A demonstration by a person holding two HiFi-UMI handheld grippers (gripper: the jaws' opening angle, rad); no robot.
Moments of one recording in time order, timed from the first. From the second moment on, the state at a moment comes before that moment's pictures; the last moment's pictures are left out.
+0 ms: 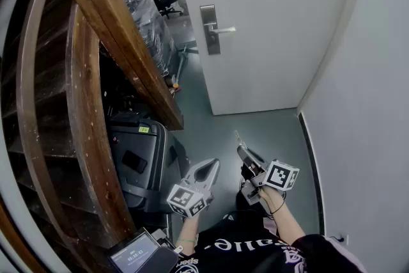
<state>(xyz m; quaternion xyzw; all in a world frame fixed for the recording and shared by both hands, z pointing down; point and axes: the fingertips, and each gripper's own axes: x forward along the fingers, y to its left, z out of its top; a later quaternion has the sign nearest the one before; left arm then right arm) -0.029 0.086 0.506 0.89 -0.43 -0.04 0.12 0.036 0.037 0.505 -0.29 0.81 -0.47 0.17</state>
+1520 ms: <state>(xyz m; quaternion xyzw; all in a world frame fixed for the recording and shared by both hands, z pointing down) -0.106 -0.320 0.500 0.91 -0.40 0.00 0.10 -0.056 -0.381 0.513 -0.29 0.77 -0.52 0.22</state>
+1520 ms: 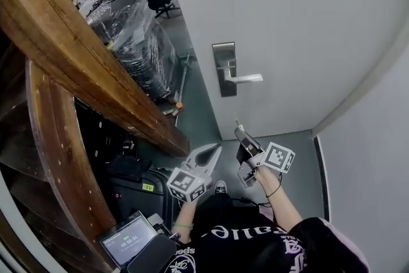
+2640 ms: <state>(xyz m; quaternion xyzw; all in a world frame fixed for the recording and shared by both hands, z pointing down) -0.158 -0.378 0.512 0.93 -0.34 0.00 0.12 -0.090 -0.534 0.558 -0.36 0.69 -0.55 0.30</state>
